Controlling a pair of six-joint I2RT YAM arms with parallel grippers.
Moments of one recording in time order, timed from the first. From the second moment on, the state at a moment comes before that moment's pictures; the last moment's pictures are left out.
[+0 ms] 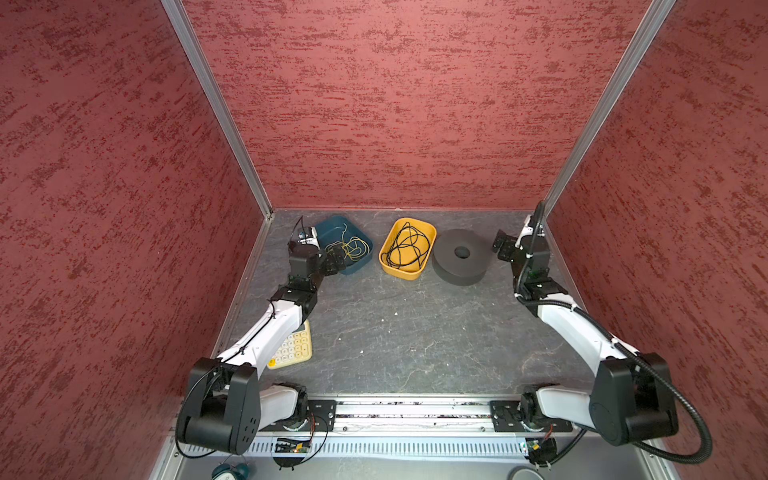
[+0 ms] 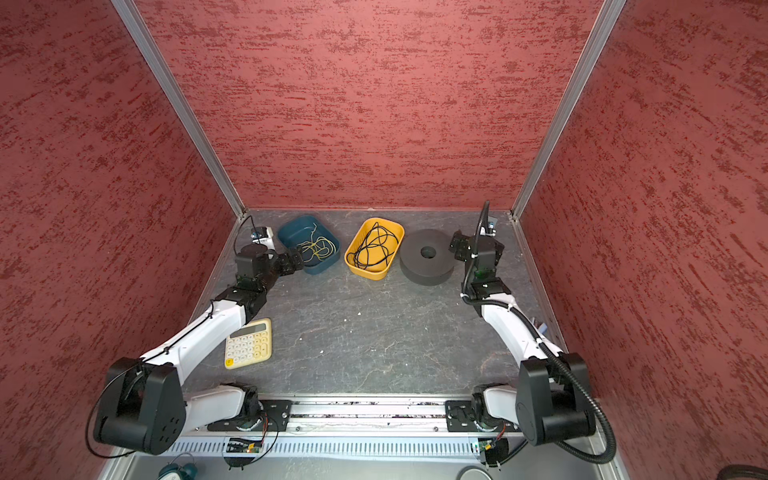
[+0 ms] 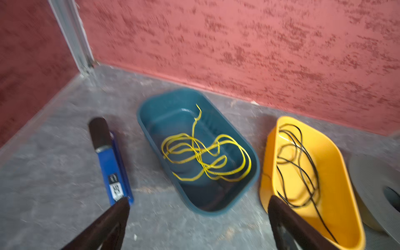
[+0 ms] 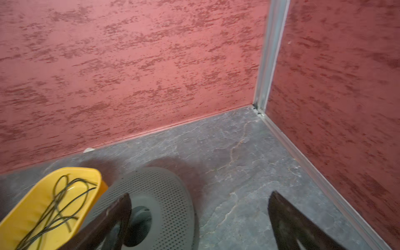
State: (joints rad) left arm -0.16 1.24 0.74 0.05 -0.07 -0.36; right arm 0.15 1.30 0.88 0.11 0.26 0.26
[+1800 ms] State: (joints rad) left arm -0.32 1.18 0.58 -0.09 0.46 -0.66; right arm 0.49 2.56 2.23 -0.63 -0.02 -0.22
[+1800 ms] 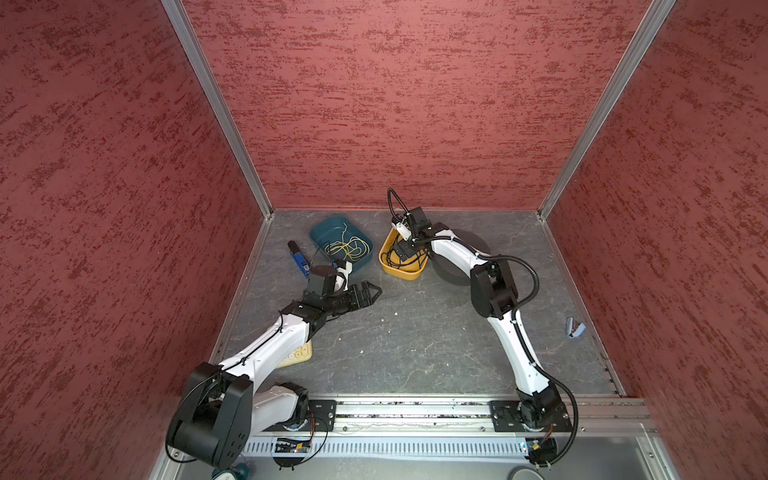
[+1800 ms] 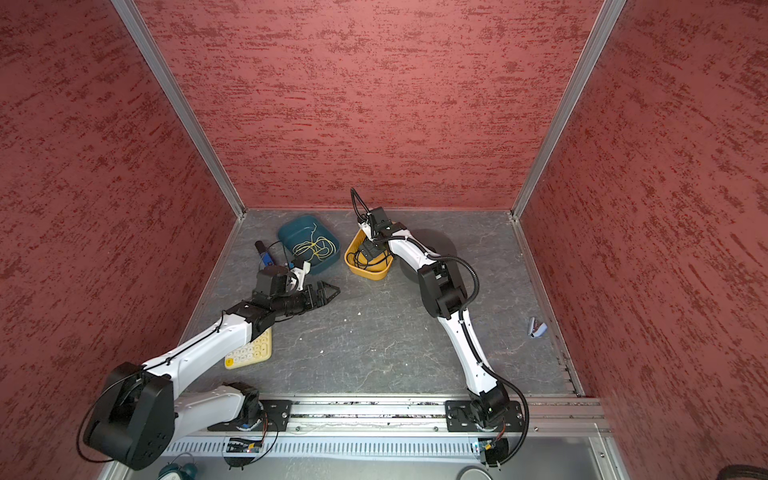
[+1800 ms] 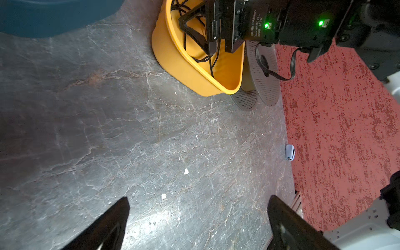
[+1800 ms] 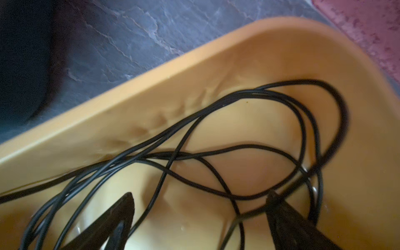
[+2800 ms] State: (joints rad) left arm -0.34 1.22 0.59 -0.06 0.42 -0.68; right arm 0.44 2.63 2.37 -0.73 -0.15 -0.20
